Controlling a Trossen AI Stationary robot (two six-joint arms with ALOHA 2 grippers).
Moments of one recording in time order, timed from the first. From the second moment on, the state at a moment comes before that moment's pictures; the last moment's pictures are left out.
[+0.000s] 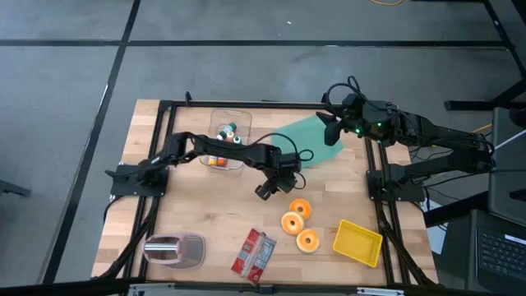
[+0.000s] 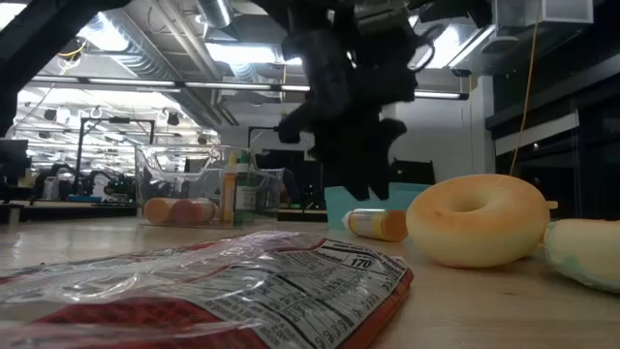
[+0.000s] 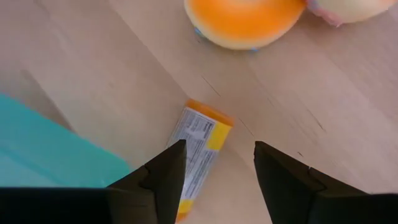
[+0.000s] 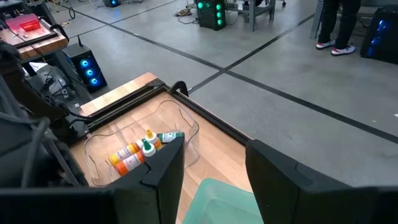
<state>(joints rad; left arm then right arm) 0.03 2.21 1.80 -0.77 0.12 0.73 -0.10 1.00 1.17 -0.55 0.48 0.36</state>
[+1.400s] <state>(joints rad) 0.02 2.30 1.80 -0.79 0.15 0.49 -0.10 1.00 1.17 -0.55 0.46 0.35</state>
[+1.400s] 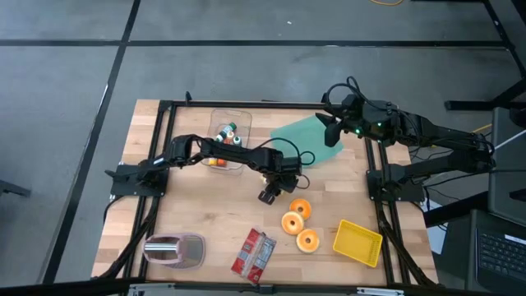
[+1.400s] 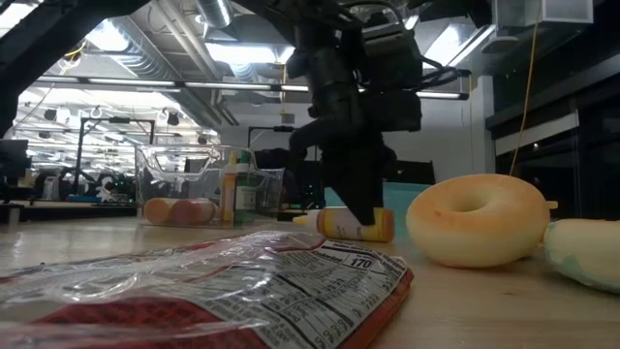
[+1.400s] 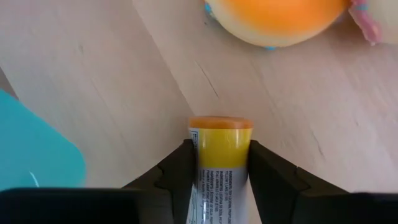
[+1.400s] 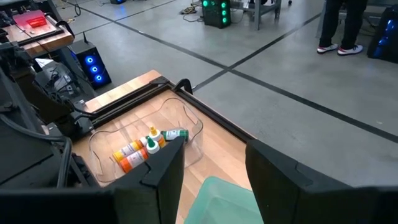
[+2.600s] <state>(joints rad) 0.22 2.10 2.14 -0.94 0.20 0.15 -0.10 1.00 1.17 -0.44 0.46 0.25</state>
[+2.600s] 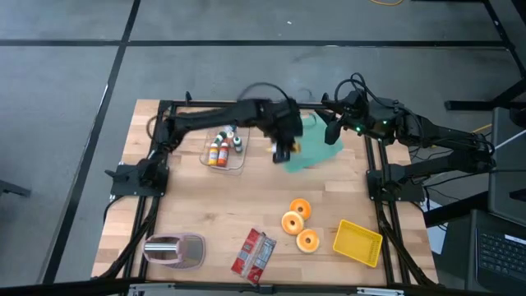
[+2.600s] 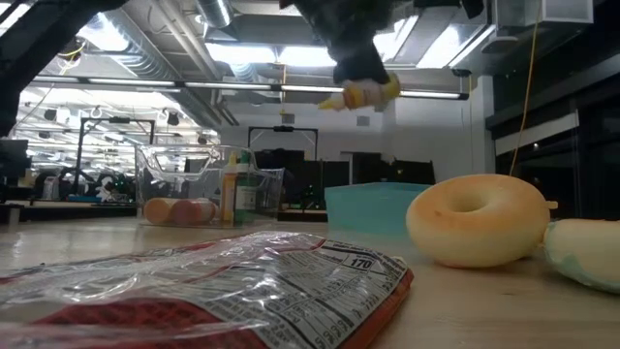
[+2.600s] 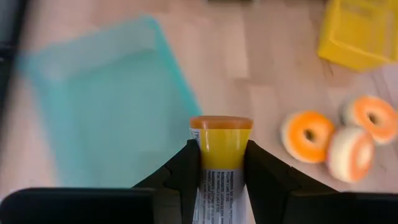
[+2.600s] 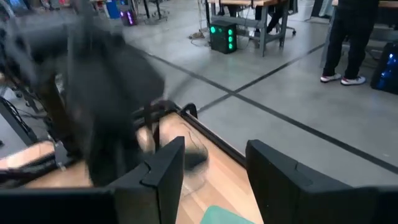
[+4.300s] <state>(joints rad) 0.49 1.05 0.51 -0.08 -0.10 -0.90 -0.10 1.05 1.17 -0.44 0.47 0.30</state>
